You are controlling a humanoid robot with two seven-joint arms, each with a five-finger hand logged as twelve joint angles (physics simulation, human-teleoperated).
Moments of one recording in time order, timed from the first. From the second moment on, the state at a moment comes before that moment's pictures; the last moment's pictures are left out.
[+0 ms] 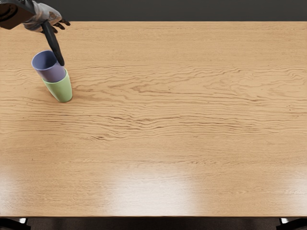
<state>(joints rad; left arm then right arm) -1.63 0.39 0.12 -0.63 0.47 -0.45 0.61 -0.01 0.00 0.13 0.26 -0.16 0.03 -0.05</state>
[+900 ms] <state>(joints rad) -1.45 0.81 0.08 -1.48 -0.20 -0.53 0.61 -0.01 0.00 0.13 0.26 -0.16 0.03 -0.05</state>
